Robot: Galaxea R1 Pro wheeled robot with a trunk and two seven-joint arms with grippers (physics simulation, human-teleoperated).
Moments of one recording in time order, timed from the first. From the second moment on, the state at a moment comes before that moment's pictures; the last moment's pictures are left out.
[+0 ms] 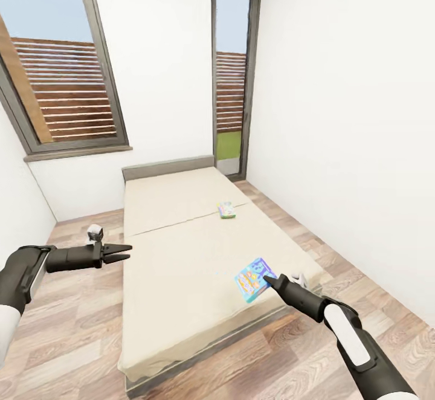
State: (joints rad) left arm -0.80 0.41 0.18 -0.77 -0.06 0.96 -1.56; right arm -0.41 -0.14 0.05 -1.07 -0.98 0.63 0.31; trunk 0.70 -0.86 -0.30
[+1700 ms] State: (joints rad) left arm -0.80 0.41 0.18 -0.77 -0.06 0.95 -1.56; right arm -0.41 -0.13 0.04 -1.07 -0.98 0.62 0.31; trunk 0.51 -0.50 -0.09
